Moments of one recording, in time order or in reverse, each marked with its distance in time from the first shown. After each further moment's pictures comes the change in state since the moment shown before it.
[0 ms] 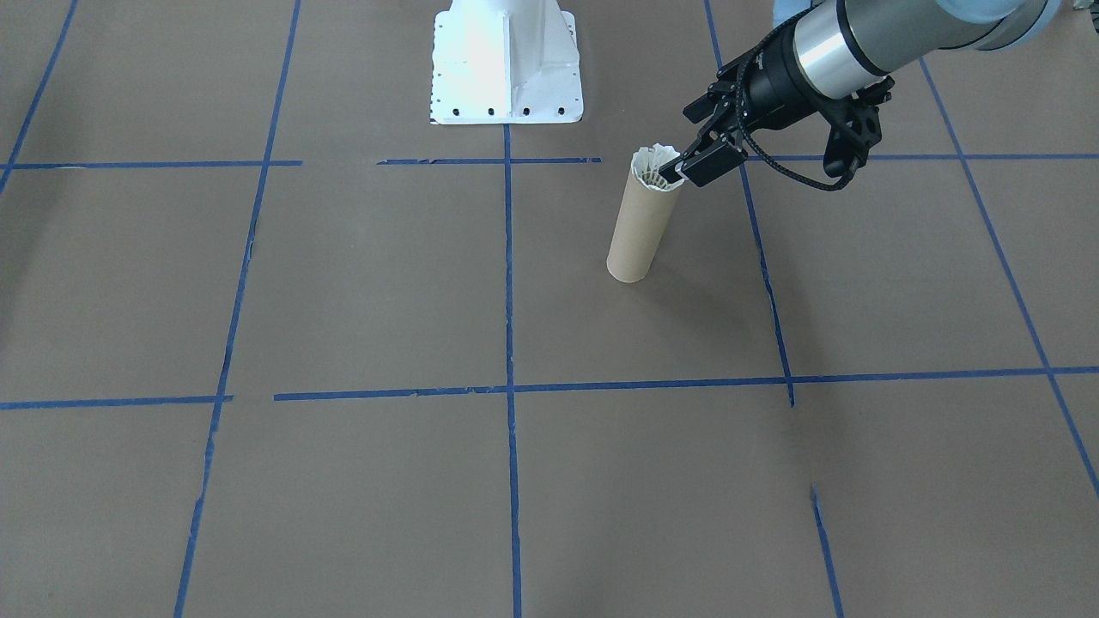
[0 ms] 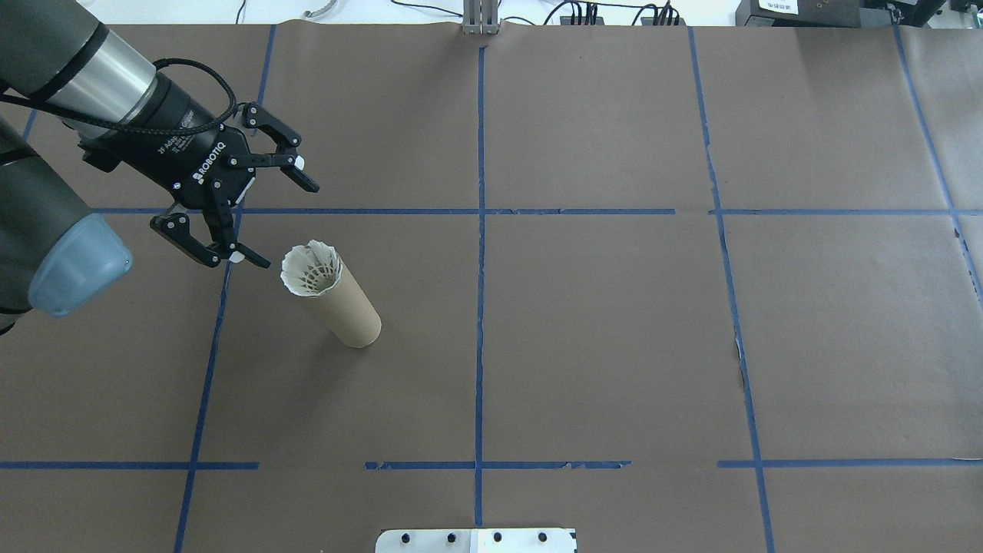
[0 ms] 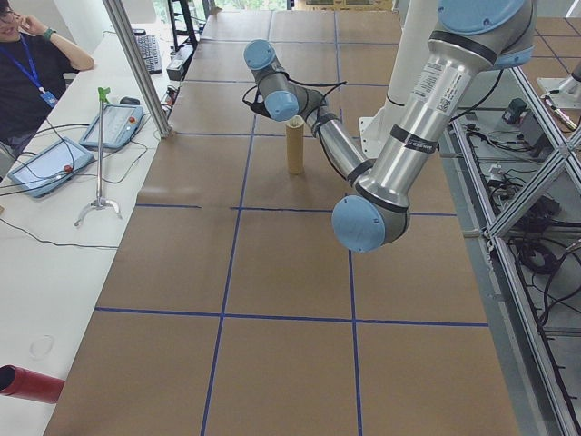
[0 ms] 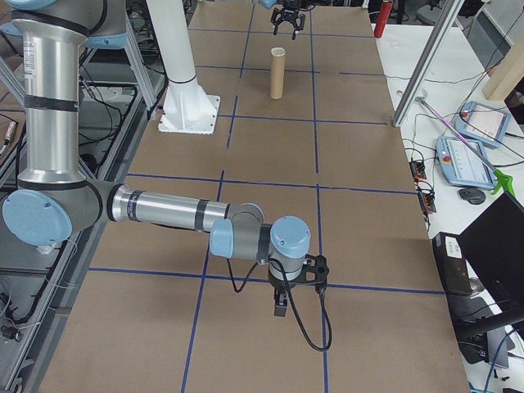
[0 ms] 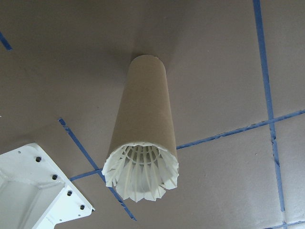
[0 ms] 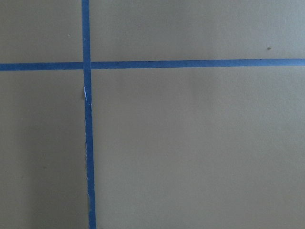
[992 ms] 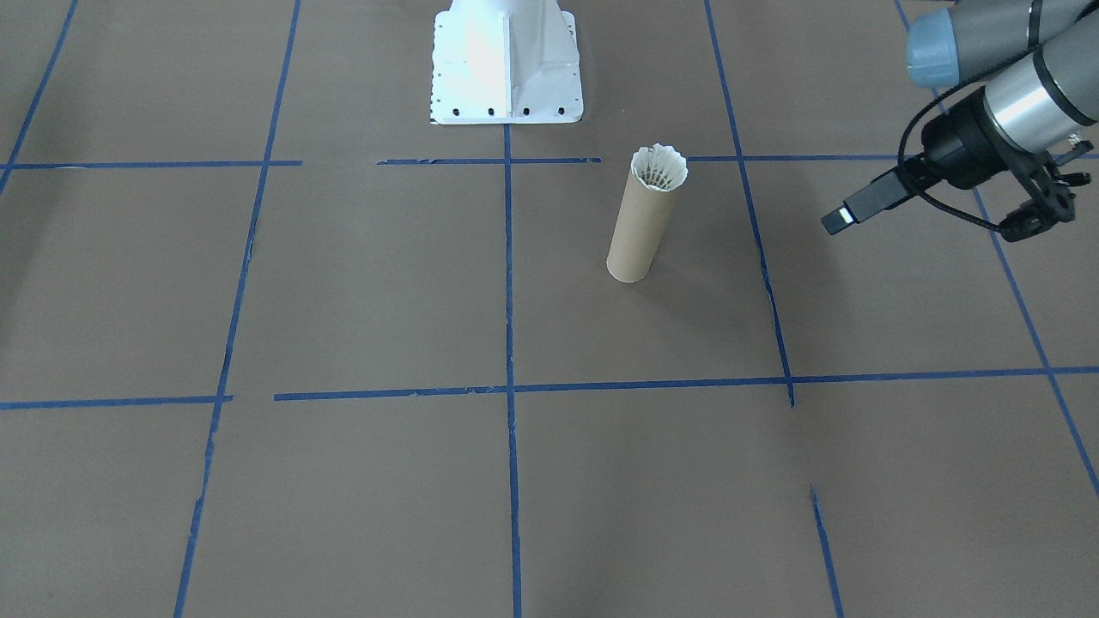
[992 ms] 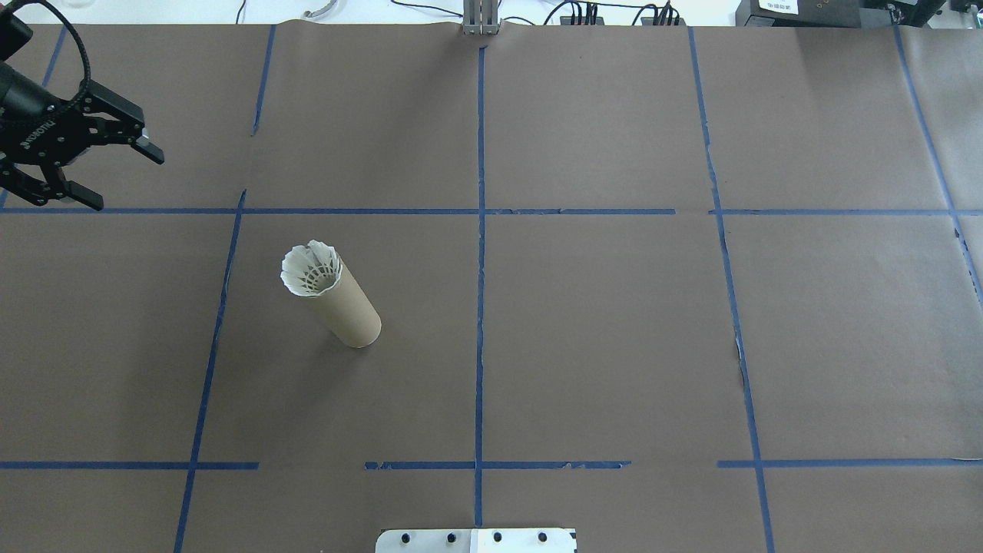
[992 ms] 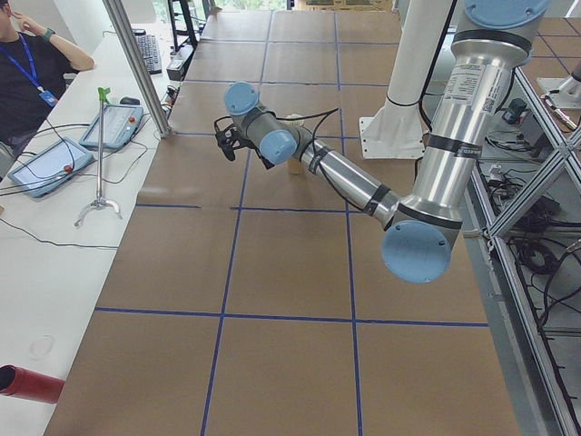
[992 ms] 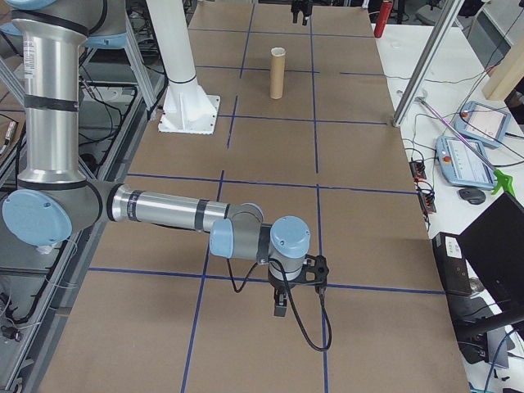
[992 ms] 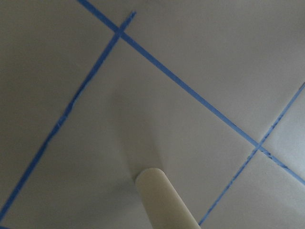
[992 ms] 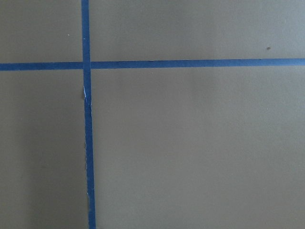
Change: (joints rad) left arm -0.211 0.229 0.080 0.013 0.067 0.993; right arm 0.000 0.000 0.000 0.000 -0.001 0.000
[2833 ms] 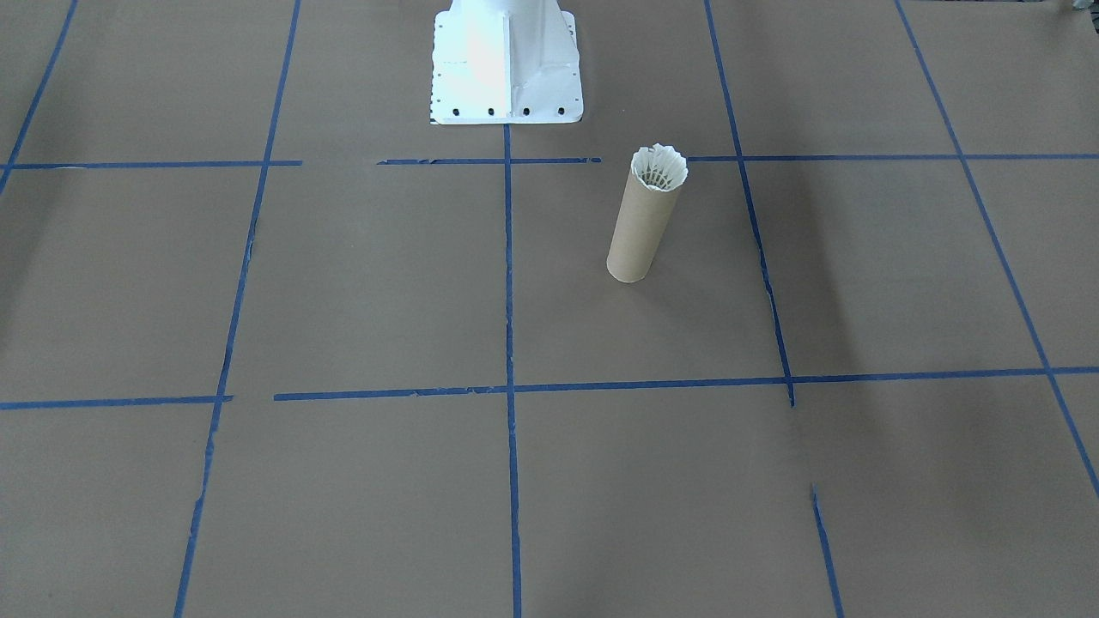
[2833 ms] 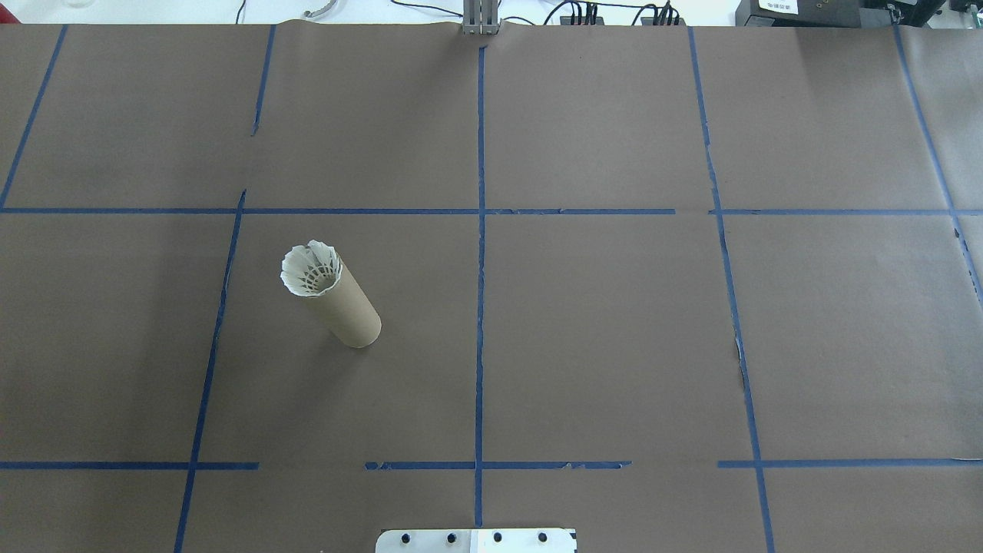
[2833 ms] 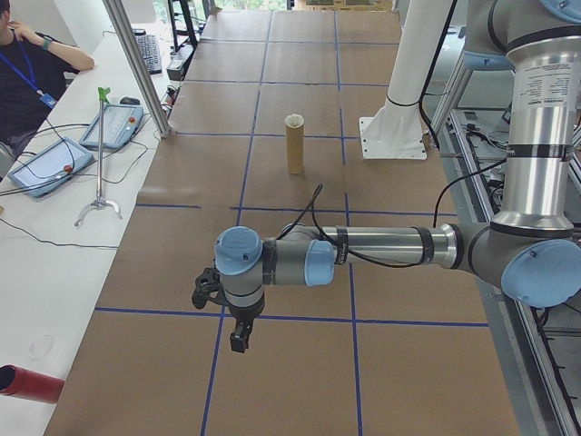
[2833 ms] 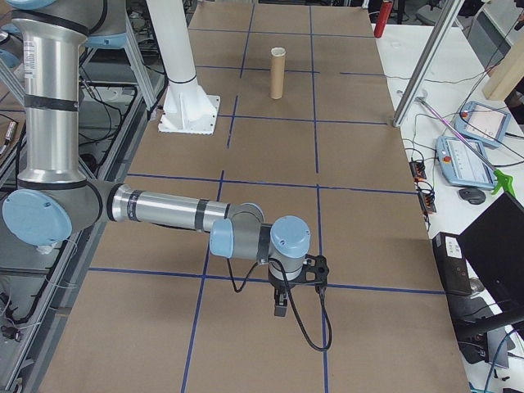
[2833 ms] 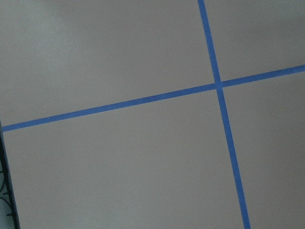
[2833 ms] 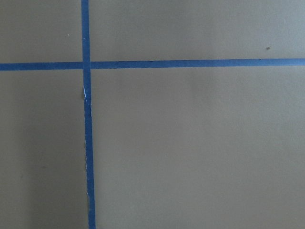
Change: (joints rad) left arm -0.485 0.239 0.280 0.198 0.291 1.469; right arm 0.000 0.000 0.000 0.000 -0.001 0.000
